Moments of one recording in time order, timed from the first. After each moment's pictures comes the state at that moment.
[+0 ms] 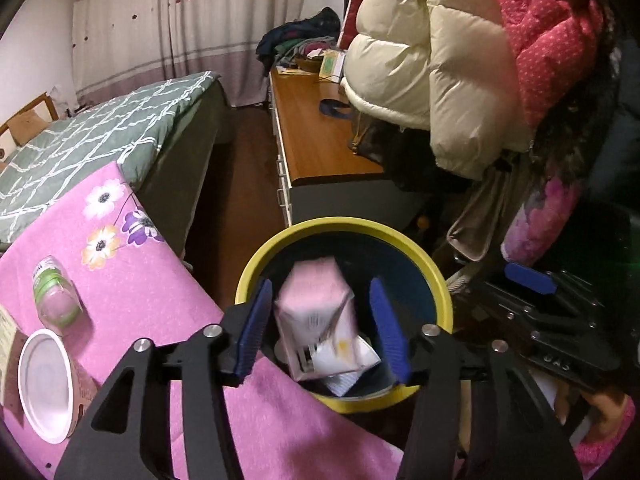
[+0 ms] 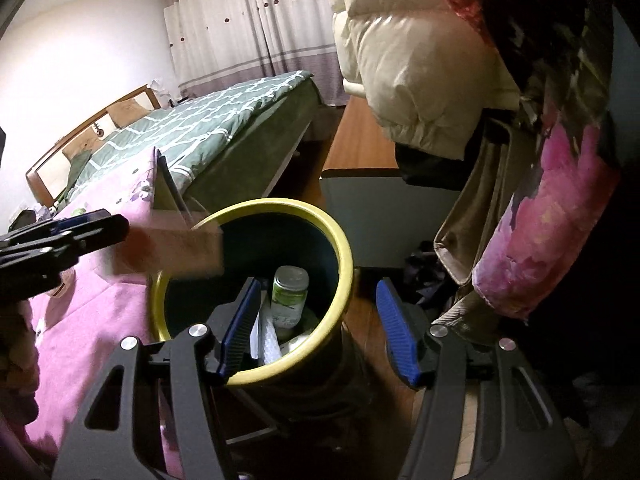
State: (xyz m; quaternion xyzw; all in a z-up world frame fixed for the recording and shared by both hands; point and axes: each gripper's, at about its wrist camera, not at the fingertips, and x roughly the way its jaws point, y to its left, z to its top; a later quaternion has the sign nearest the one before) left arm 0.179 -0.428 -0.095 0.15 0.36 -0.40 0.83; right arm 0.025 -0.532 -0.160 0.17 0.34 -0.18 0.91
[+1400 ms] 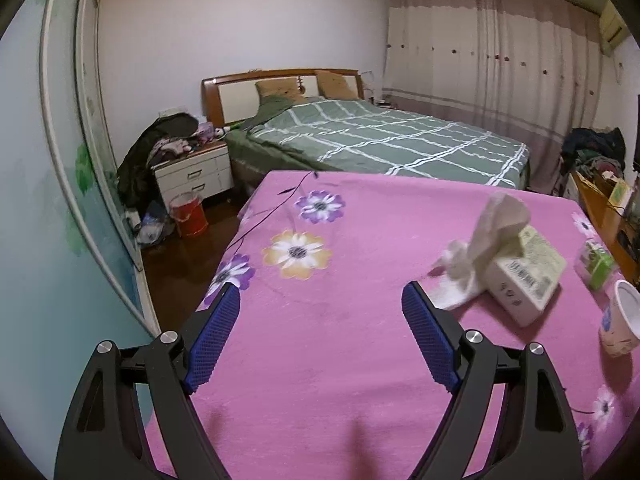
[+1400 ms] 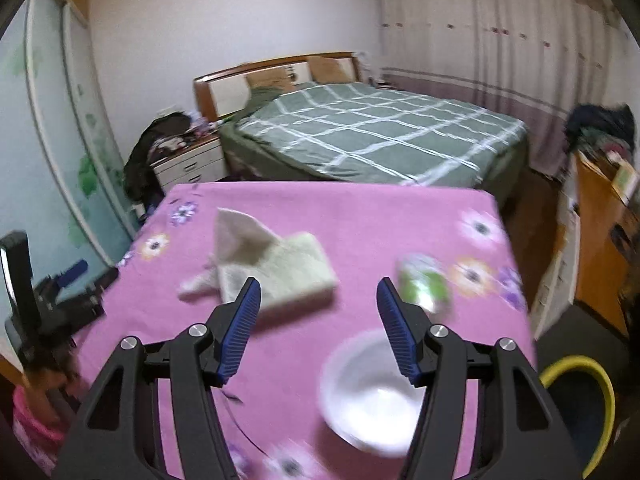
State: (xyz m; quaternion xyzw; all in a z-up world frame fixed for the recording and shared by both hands) left arm 0.238 0.092 -0.110 -0.01 0.30 0.09 0.95; right arm 0.252 -0.174 -0.066 0.01 0.33 0.14 0.93
